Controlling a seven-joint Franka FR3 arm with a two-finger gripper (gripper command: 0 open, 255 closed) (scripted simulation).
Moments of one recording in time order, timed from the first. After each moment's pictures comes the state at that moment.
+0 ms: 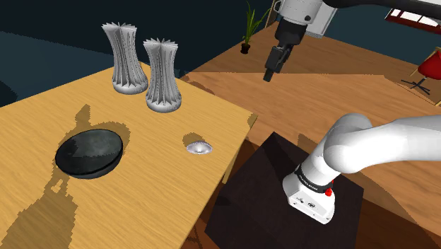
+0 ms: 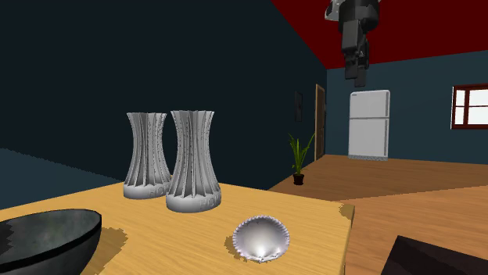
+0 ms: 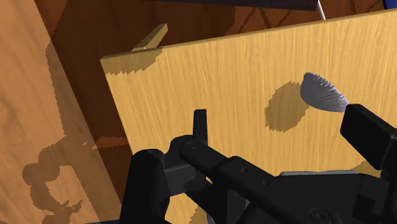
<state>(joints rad) -0.01 -0.81 0.07 -2.39 0.08 1.58 -0.06</state>
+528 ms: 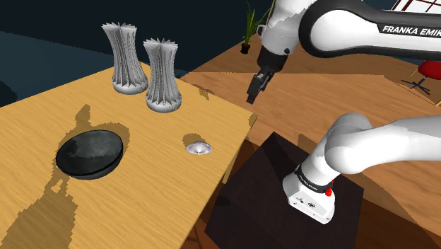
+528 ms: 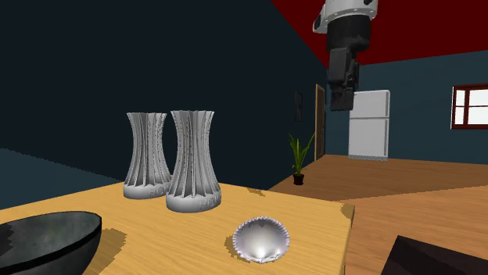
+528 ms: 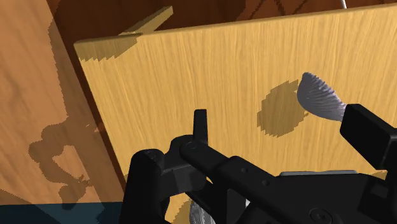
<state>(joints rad) 0.04 -0.84 0.23 -2.56 0.11 1.79 0.05</state>
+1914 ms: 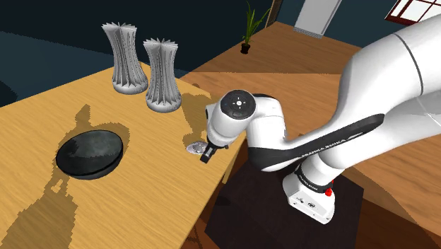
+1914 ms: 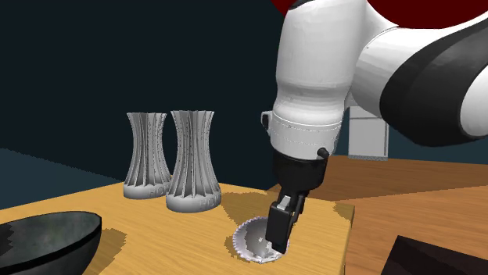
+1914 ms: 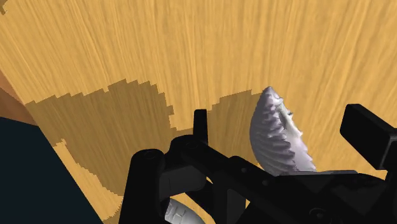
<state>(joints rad) -0.22 -0.37 0.98 -2.70 -0.17 2.51 0.64</state>
